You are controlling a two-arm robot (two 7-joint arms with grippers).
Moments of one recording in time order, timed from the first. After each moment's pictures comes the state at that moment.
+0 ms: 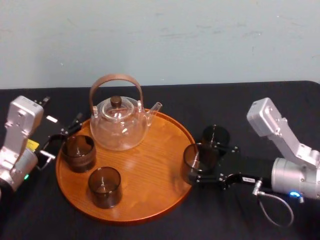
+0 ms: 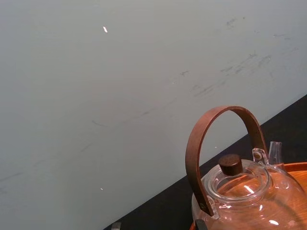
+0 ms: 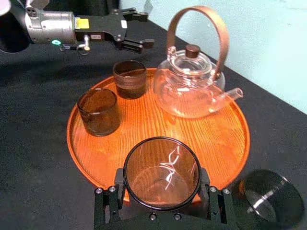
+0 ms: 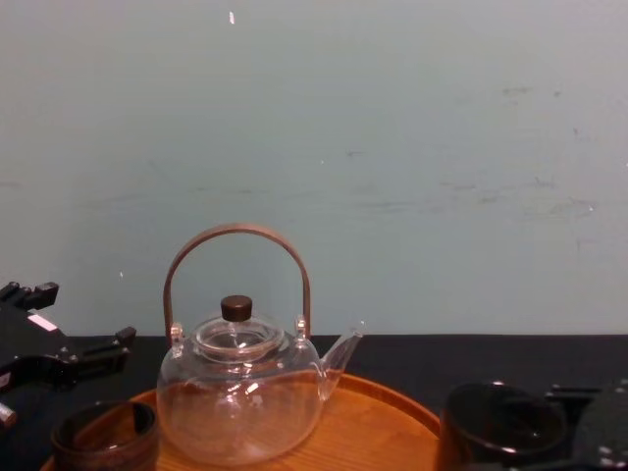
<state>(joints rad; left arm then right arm) -0.20 0.60 0.45 -1.41 -0.25 -0.12 0.03 0.15 0.70 -0.45 -1.74 0.43 0.31 0.59</state>
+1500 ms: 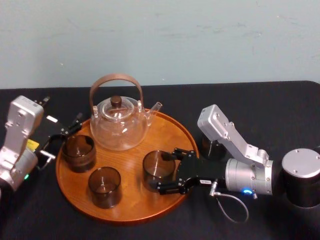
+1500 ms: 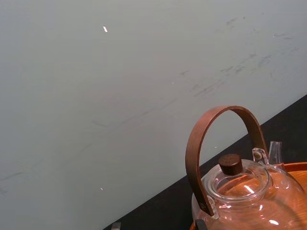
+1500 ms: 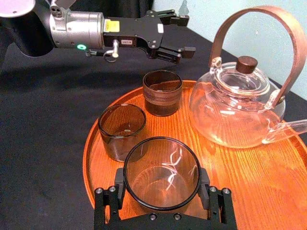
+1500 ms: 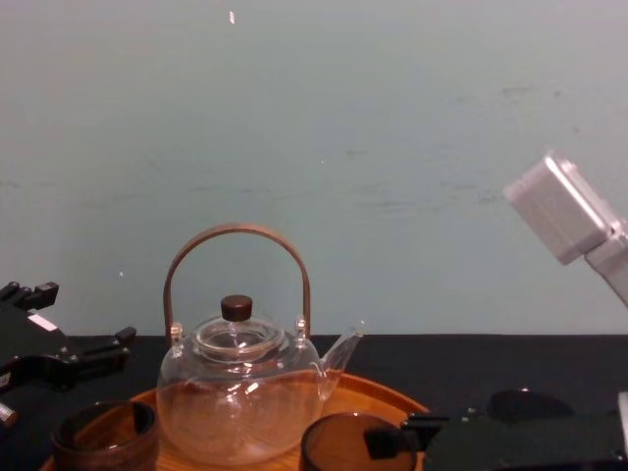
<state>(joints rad) -0.20 0.60 0.45 -1.41 -0.25 -0.12 0.03 0.34 0.55 -0.66 -1.54 0.39 0.24 0.64</state>
